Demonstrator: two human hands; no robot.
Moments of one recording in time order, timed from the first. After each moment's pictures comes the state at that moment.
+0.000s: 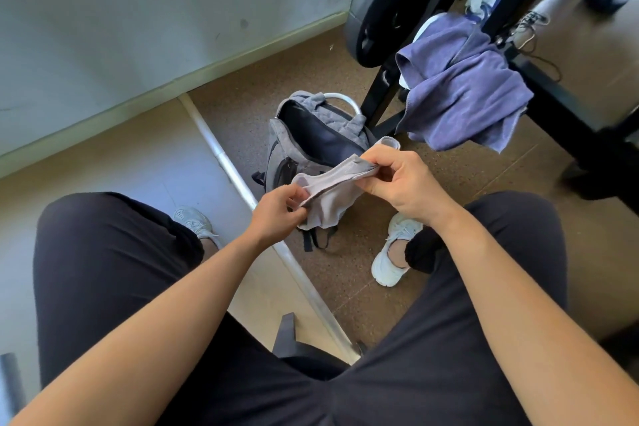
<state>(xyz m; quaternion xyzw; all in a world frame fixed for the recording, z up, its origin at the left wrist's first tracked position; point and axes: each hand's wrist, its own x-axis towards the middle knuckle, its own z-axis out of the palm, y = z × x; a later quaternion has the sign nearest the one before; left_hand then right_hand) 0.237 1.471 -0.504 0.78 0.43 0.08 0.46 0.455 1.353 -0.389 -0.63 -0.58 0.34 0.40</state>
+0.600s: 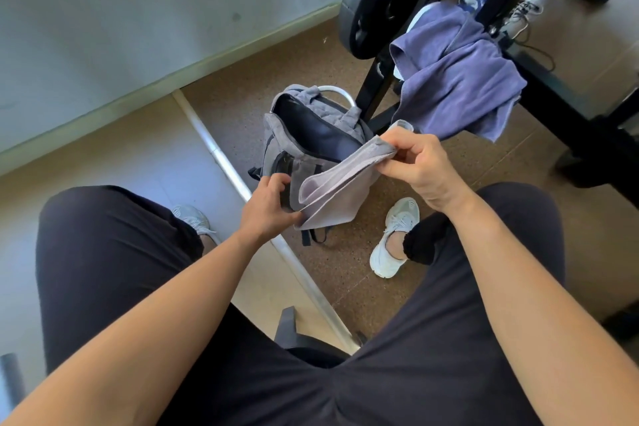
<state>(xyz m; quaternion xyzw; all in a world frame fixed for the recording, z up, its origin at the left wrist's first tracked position) 0.232 1.476 -0.524 0.81 0.46 0.03 0.36 0.480 1.345 -0.391 -0.63 -0.54 0.33 0.46</state>
